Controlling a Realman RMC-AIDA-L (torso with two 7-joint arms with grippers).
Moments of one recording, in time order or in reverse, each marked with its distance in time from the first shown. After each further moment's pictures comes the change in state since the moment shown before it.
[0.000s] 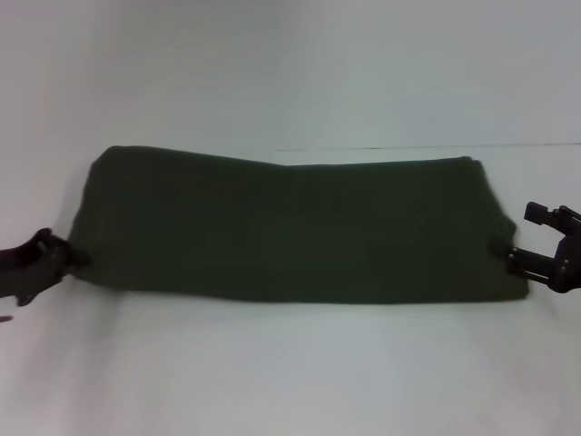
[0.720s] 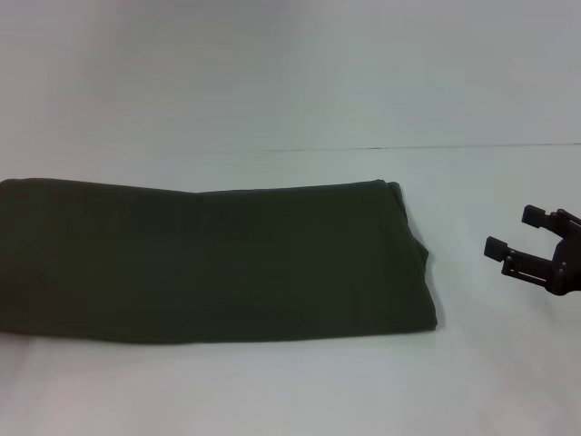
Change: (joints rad) left arm 0.094 0.065 -0.259 0.188 0.209 0.249 0.100; right arm -0.003 0.005 0.000 0.003 0.000 0.000 0.008
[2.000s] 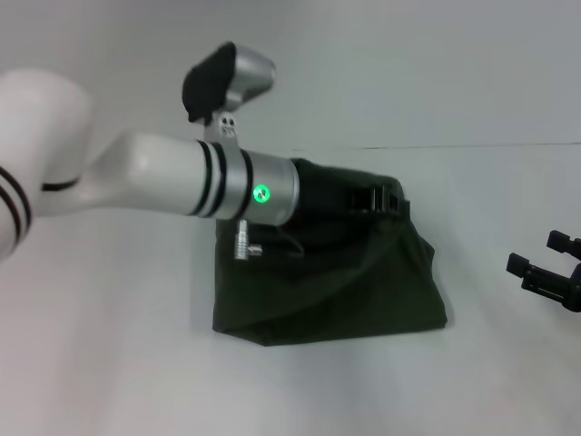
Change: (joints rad) left arm -0.576 -0.209 0.647 -0.387 -0.413 -0.288 0.252; right arm -0.039 -0.005 0.029 0.052 0.007 0.087 0.013
